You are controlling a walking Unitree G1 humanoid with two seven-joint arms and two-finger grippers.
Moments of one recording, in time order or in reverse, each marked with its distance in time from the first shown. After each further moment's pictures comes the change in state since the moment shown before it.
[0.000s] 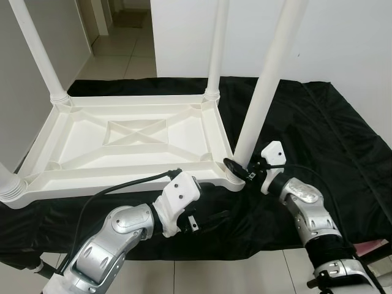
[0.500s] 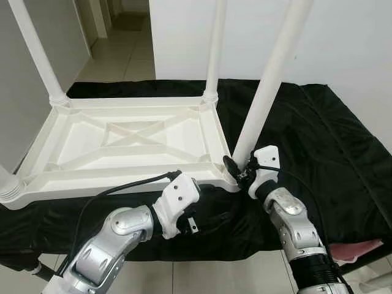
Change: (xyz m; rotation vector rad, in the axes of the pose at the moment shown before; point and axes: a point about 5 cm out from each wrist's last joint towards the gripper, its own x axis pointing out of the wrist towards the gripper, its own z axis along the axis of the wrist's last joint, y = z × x) left arm 0.000 -0.001 0.000 -0.001 -0.013 -0.008; right arm 0.005 0.038 0.004 0.102 0.006 -0.341
